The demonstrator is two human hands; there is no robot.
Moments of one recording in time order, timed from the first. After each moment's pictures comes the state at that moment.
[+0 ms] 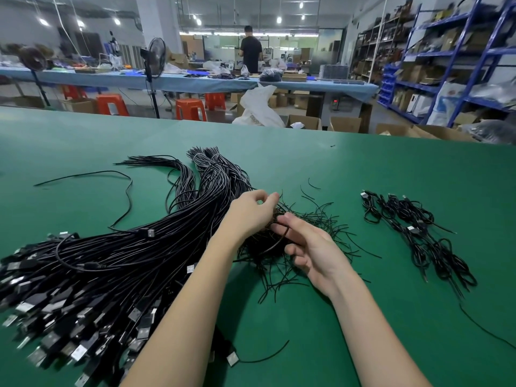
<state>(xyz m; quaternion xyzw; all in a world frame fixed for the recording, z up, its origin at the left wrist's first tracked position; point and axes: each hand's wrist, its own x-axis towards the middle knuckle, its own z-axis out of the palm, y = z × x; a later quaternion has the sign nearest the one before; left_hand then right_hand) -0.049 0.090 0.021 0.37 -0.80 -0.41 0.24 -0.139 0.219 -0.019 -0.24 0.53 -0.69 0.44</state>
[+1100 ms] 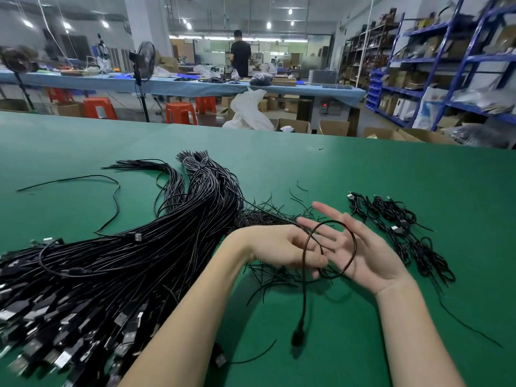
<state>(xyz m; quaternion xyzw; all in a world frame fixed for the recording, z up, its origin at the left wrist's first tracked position) -0.059 0.144 0.037 0.04 -0.89 -0.44 -0.08 -0.204 0.286 -0.004 -0.32 0.37 -0.69 0.53</state>
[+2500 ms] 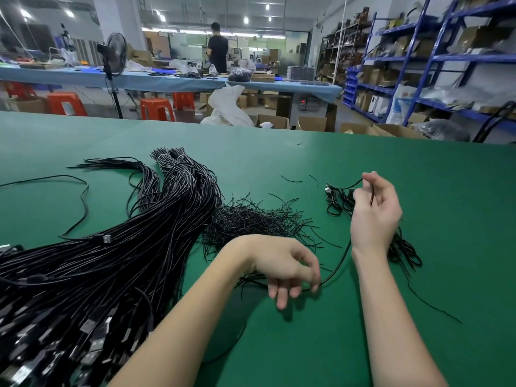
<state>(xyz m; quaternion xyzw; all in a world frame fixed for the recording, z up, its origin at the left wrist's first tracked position) -0.074 0.179 0.033 0.07 -0.86 -0.45 -0.23 -0.220 0.276 0.013 -0.17 0.54 -0.82 -0.09</state>
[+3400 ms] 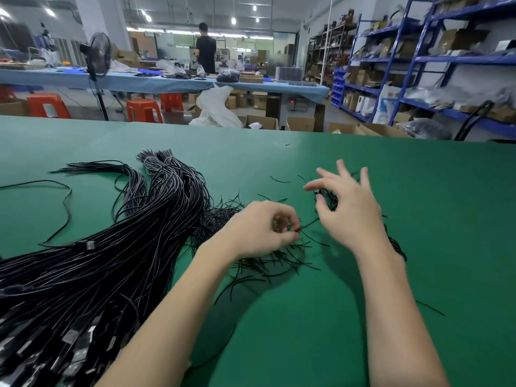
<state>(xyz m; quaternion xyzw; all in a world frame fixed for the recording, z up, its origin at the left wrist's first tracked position) -0.077 0.162 0.042 0.10 -0.94 -0.29 0.13 -0.206 0.301 0.051 -0.42 0.84 -0.33 -0.14</state>
